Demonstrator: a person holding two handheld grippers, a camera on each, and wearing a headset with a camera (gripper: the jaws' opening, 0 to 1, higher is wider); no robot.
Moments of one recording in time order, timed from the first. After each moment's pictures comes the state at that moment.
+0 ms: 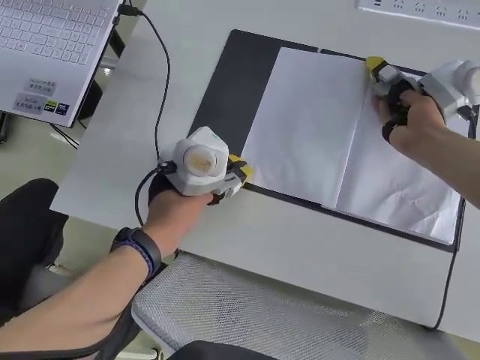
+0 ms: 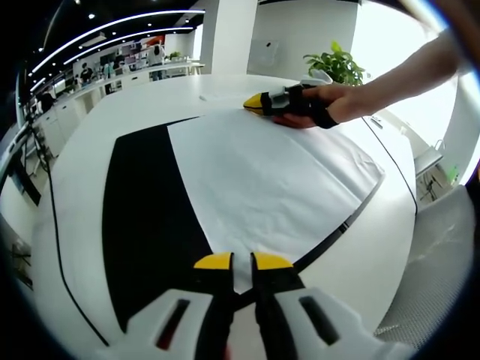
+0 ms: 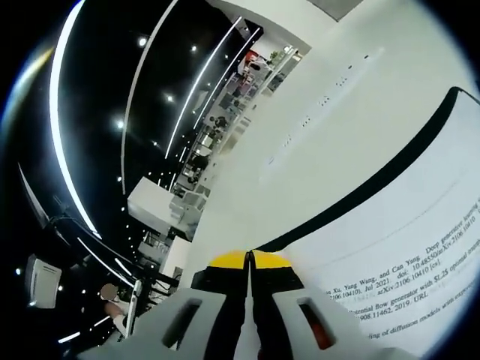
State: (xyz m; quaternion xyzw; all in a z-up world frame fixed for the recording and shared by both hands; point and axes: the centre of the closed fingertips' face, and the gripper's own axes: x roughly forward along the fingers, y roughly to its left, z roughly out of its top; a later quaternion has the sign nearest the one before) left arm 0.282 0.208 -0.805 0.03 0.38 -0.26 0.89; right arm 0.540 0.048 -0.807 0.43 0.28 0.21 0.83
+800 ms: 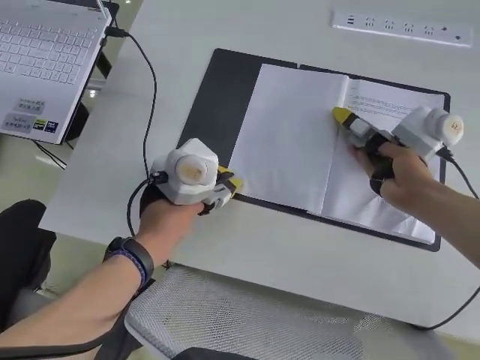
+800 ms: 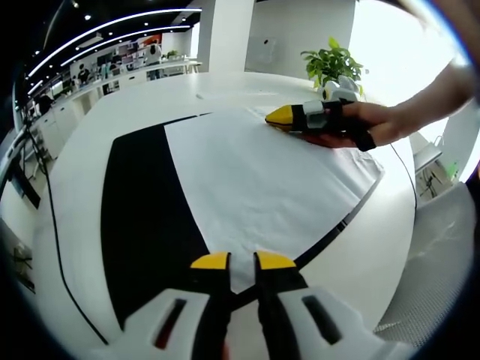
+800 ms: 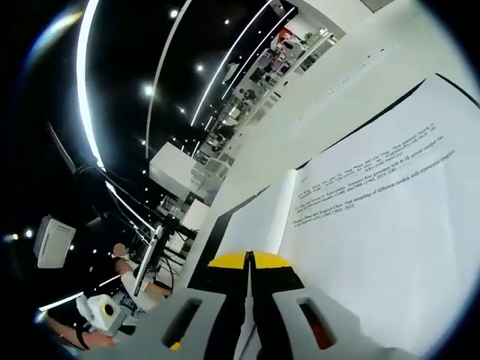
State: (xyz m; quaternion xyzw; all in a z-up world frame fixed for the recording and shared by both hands) left arm 0.279 0.205 -0.803 0.04 0.38 -0.27 0.88; right arm 0.420 0.069 -0.779 0.37 0.29 0.32 0.82
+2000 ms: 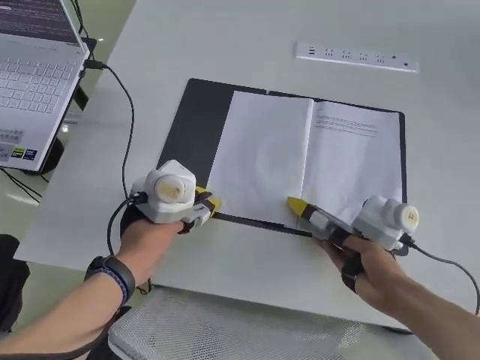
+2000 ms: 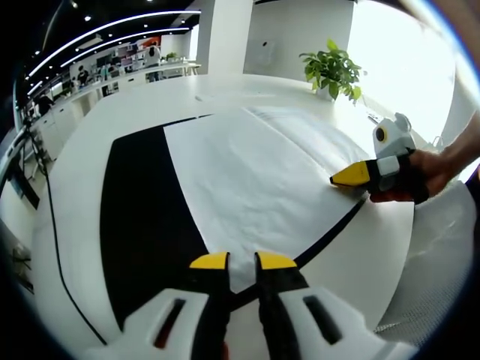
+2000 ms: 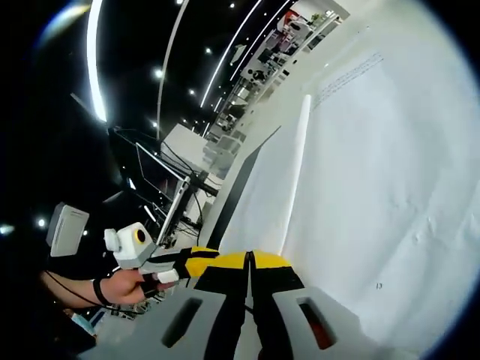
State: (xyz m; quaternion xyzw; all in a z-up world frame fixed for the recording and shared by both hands) left arm 0.279 0.205 -0.809 0.04 0.38 -0.27 0.89; right arm 0.287 0.077 -0.795 0.37 0.34 0.36 0.79
